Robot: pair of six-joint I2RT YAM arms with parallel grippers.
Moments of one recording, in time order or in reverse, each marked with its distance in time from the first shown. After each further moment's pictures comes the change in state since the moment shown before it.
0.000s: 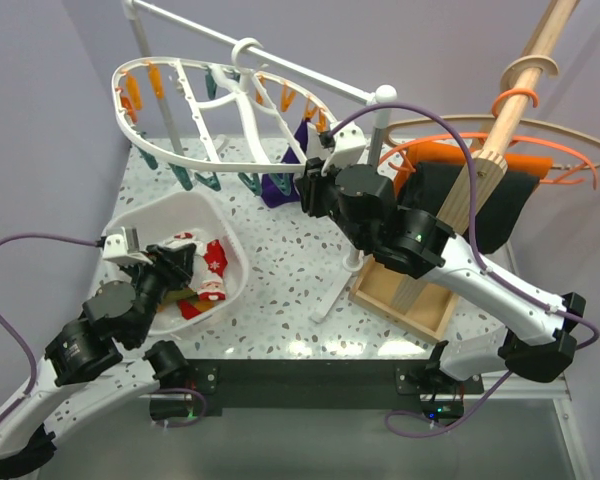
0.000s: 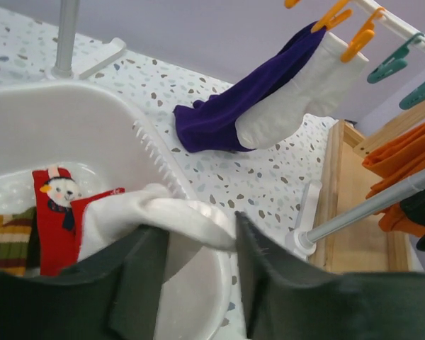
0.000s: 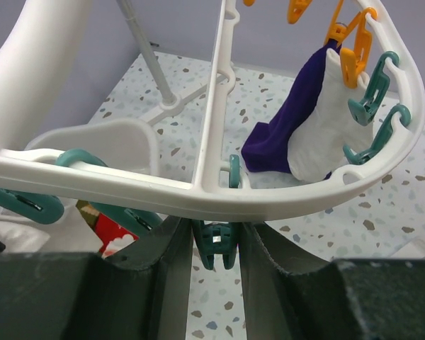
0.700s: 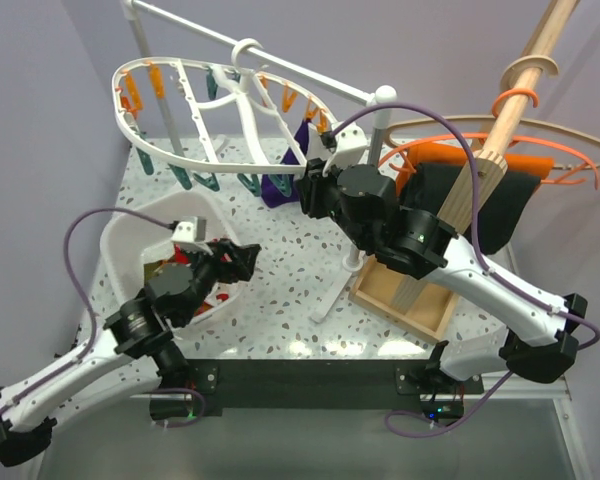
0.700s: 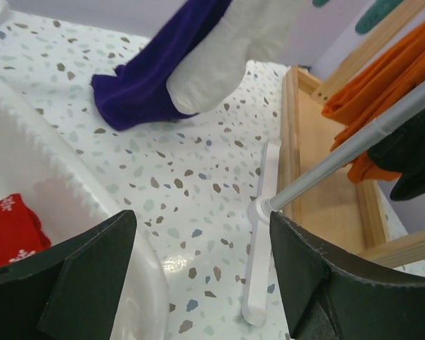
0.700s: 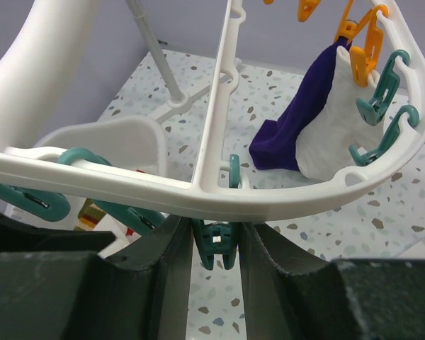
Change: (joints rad) left arm 0.000 0.163 -0.179 0.344 0.211 0.034; right arm 0.000 -0.004 0.000 -0.008 -0.024 0.021
